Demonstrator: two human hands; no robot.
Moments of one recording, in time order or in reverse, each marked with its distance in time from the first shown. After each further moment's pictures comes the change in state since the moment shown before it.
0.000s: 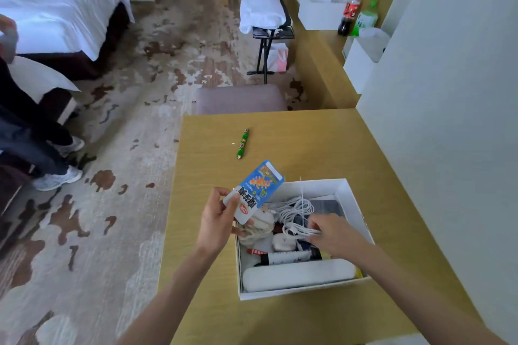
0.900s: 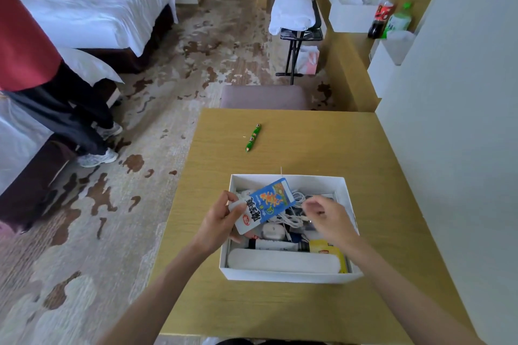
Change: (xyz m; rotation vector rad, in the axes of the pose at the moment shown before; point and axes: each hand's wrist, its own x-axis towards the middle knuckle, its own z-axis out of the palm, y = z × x) left_hand -0.043 -0.012 0.020 0.107 -0.110 -0.047; right_hand 0.007 0.034 0.004 0.507 0.256 -0.184
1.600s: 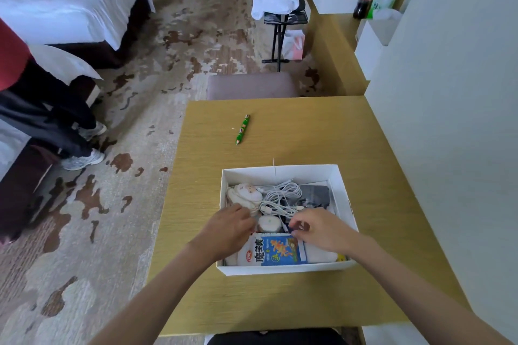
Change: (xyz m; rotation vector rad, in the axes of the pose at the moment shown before) left_hand 0.013 -0.019 0.009 1.333 -0.223 0.796; right_hand -0.017 -0.005 0.002 -0.341 -0.430 -0.130
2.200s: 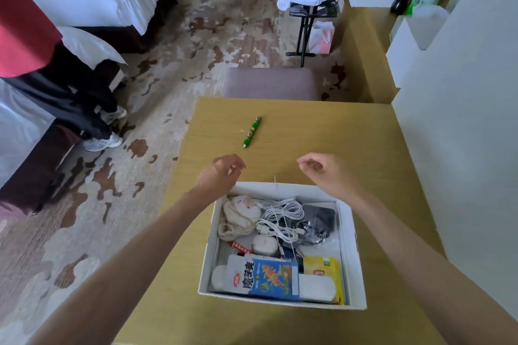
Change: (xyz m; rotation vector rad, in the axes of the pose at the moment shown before) left_hand 0.092 -0.094 -0.004 -0.501 0.093 -0.720; right_hand 0.094 0.020 -0.110 0.144 0.276 -0.027
